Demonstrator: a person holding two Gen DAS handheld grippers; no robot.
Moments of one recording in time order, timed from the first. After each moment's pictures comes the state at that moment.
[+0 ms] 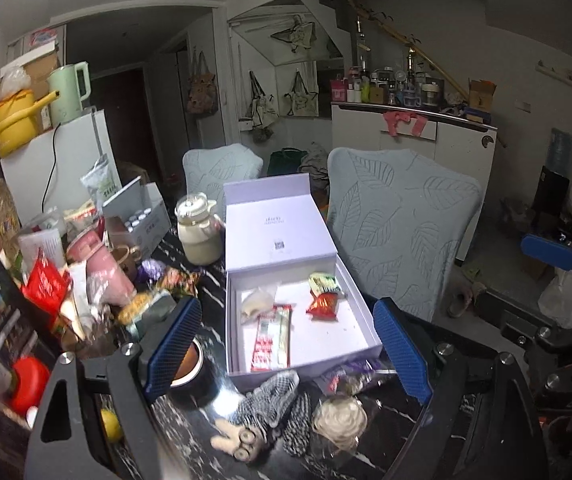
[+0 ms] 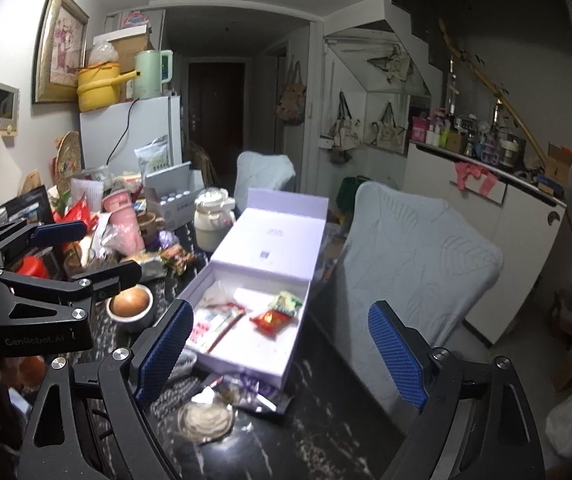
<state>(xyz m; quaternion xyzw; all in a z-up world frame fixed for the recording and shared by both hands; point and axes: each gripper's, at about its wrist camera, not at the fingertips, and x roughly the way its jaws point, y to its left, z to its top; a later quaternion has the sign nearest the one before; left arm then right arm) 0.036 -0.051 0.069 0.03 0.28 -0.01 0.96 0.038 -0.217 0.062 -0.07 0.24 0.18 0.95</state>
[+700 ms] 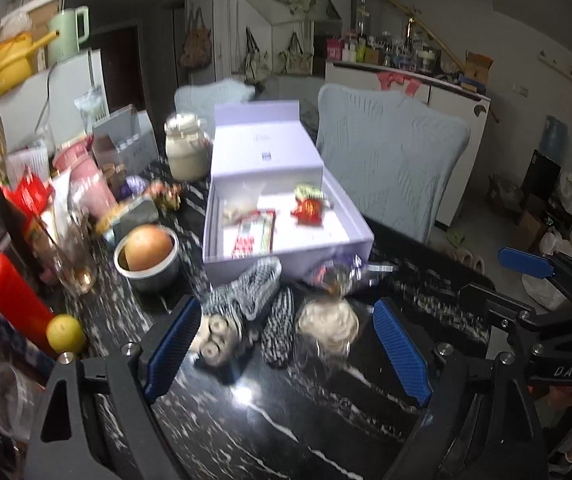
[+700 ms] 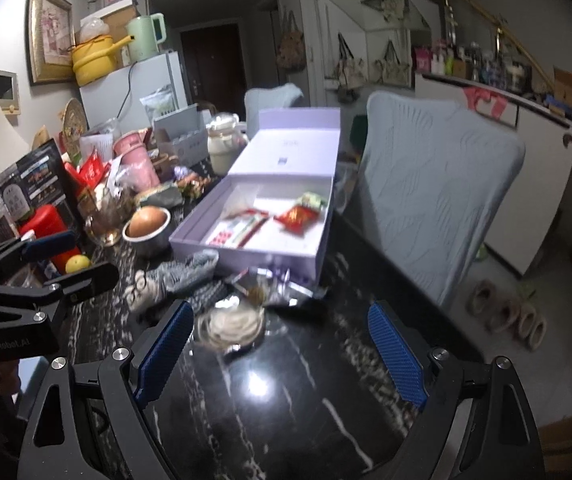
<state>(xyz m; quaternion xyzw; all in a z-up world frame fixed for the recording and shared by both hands) -0.016 -0.042 -0.028 0.00 0.35 -0.03 0.94 0.001 -0.234 -0.039 -0.02 0.33 0.20 0.92</state>
